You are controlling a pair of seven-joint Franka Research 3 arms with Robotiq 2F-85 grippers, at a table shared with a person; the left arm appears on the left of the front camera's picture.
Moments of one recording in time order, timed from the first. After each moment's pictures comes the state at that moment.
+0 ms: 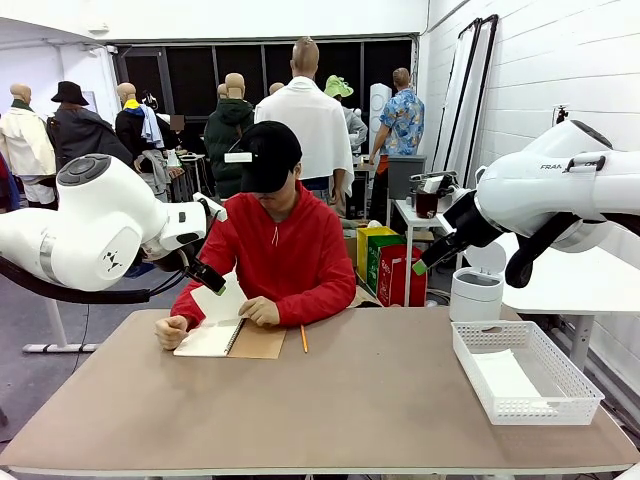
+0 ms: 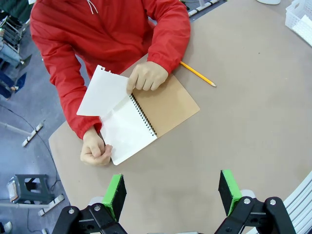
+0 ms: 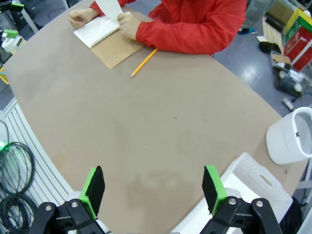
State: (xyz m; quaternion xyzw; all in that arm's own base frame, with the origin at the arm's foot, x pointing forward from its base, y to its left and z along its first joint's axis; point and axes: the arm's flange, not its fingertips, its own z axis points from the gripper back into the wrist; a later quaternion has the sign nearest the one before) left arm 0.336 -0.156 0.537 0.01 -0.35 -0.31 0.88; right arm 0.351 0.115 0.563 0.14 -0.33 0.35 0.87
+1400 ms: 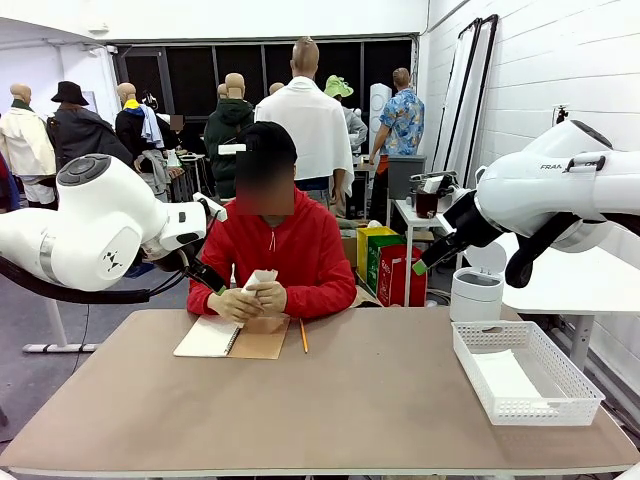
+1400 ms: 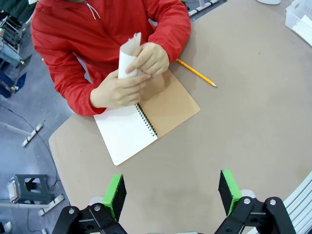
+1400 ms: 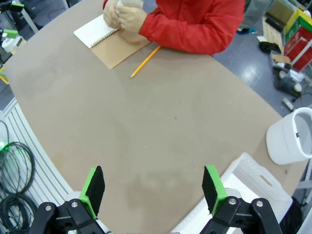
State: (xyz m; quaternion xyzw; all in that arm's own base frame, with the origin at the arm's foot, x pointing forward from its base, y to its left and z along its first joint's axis) left arm 0.336 -0.156 0.537 0.01 -0.35 -0.31 0.88; right arm 0.351 0.115 0.563 0.14 -0.33 0.35 0.87
